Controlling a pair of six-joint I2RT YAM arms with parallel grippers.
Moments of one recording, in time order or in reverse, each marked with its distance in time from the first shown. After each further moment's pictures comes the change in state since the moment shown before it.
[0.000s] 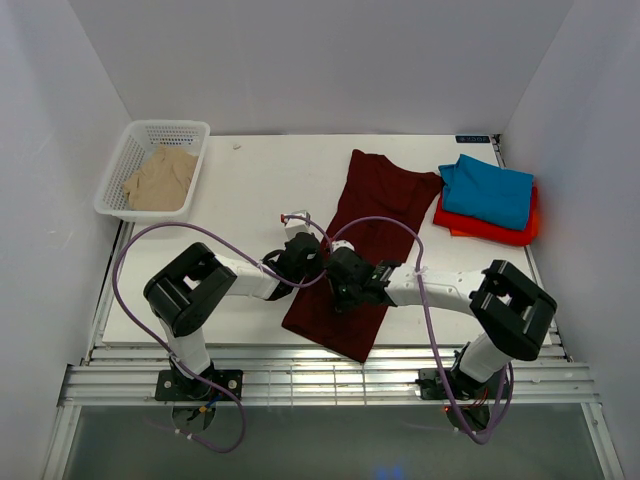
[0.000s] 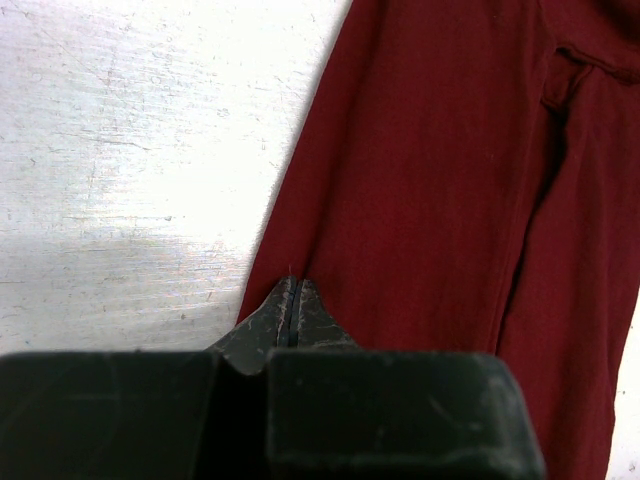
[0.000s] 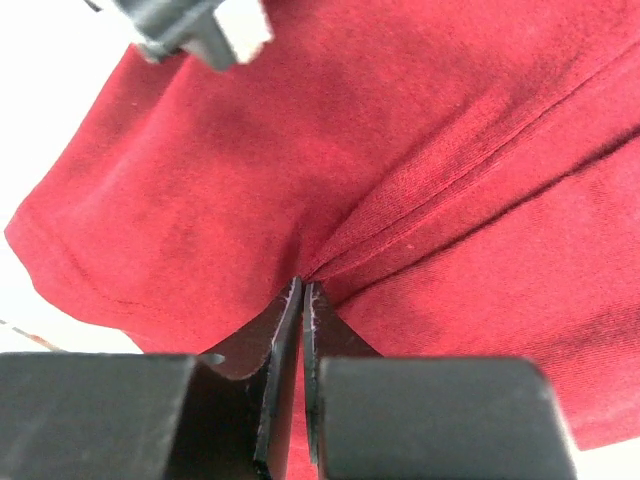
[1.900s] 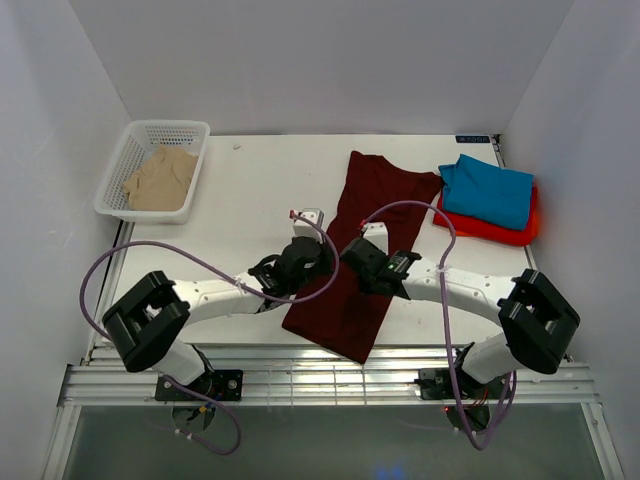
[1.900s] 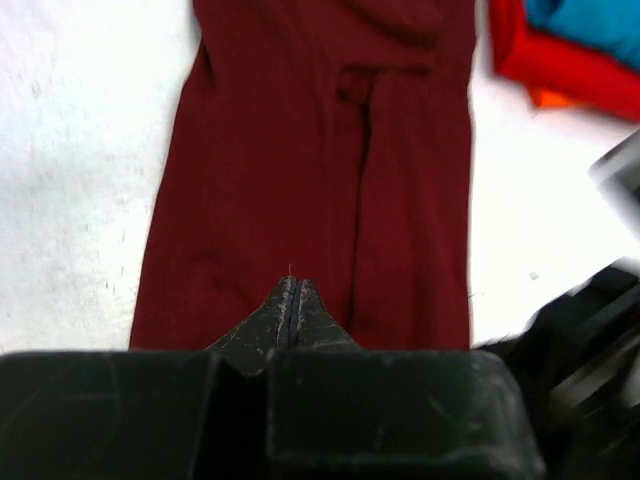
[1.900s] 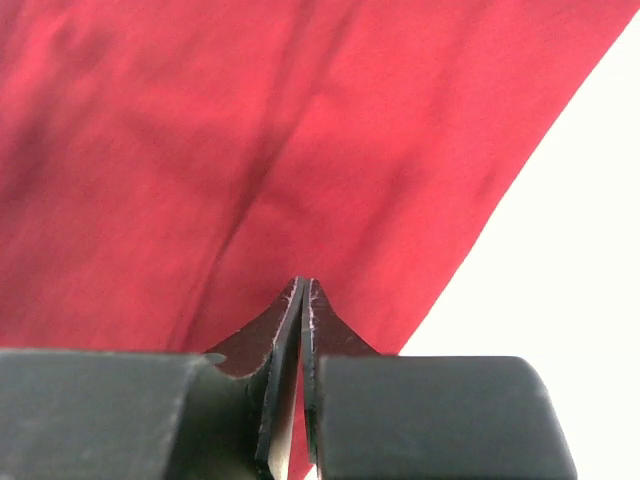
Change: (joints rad) left arm -0.130 -0.314 -0.010 -0.102 -0.030 0.158; right arm -0.042 -0.124 0.028 -0.235 0.361 0.107
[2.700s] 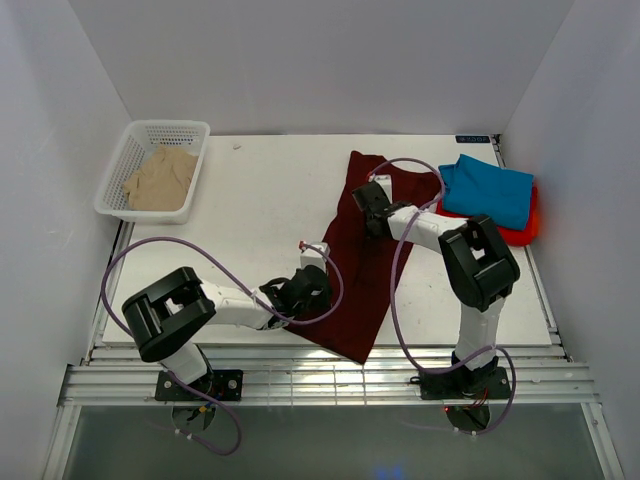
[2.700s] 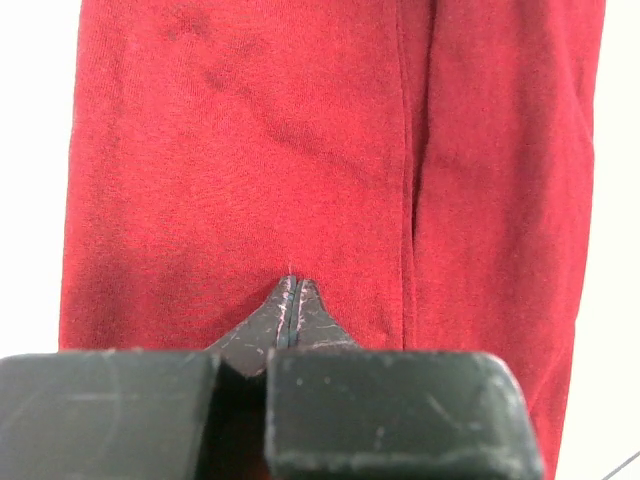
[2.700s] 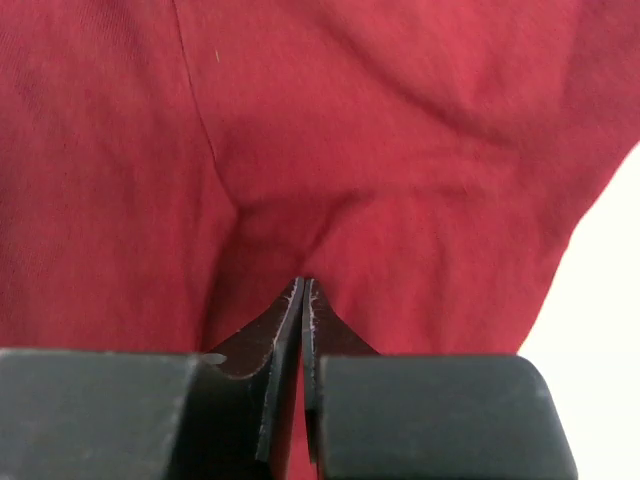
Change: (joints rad) left arm -0.103 0.131 -0.140 0.008 0.052 -0.080; right arm -0.391 0.436 0.324 0.232 0.005 -0.325
